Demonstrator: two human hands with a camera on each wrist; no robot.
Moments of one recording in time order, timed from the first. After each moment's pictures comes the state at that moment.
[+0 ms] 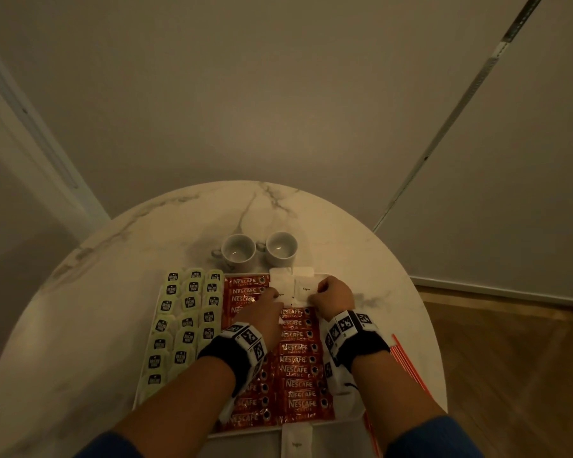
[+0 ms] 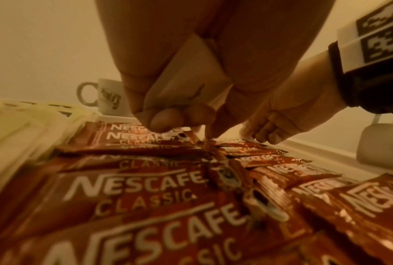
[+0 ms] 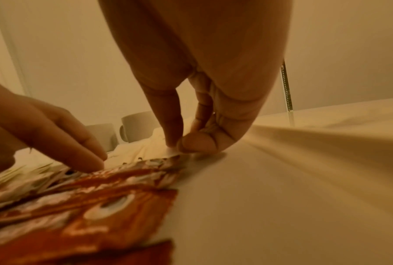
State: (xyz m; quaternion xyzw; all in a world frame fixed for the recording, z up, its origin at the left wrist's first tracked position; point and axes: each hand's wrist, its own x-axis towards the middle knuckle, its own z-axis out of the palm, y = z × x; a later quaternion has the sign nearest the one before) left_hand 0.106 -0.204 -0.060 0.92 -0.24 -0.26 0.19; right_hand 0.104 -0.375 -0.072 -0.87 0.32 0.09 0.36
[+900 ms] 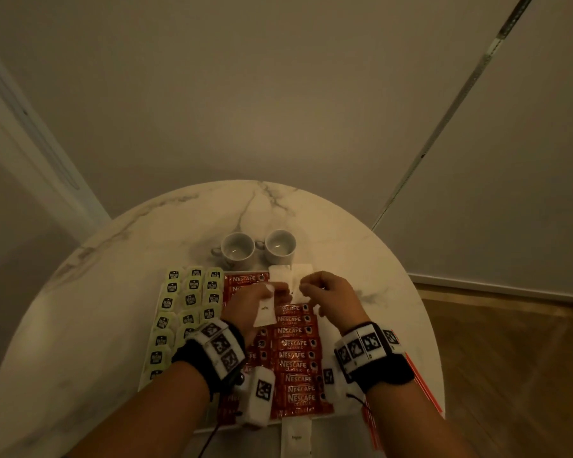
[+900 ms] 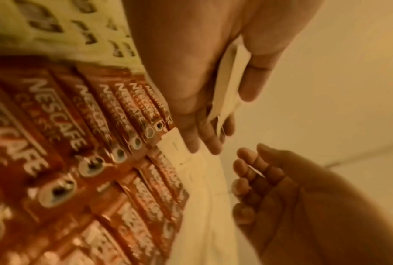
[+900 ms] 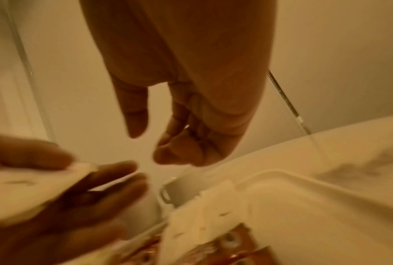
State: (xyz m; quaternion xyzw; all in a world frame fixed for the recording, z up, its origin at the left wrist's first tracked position) left_hand 0.103 -0.201 -0.025 0.53 0.14 -0.35 0.76; right_hand 0.070 -0.364 -0.021 -0.81 0.20 0.05 0.55
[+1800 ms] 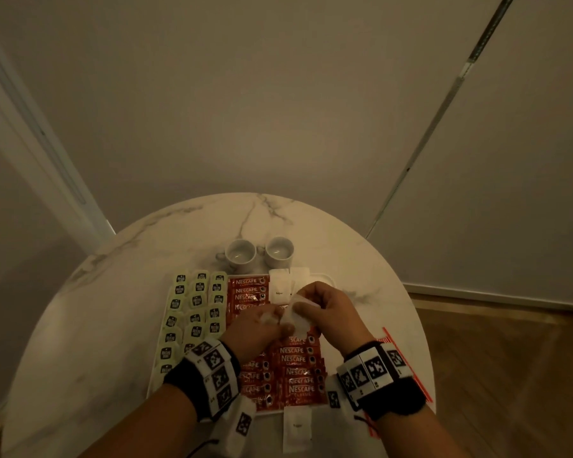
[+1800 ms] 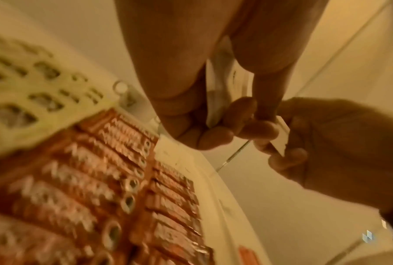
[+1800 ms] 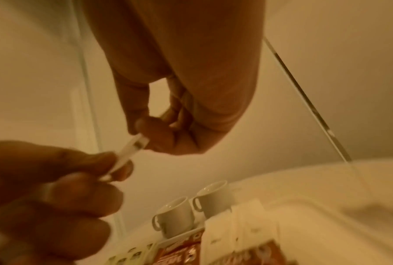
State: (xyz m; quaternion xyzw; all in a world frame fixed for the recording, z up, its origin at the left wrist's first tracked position) left_hand 0.053 -0.168 -0.005 0.73 -0.09 -0.34 0.59; right_hand 0.019 -0.338 0.017 -0.78 0.14 0.04 0.61
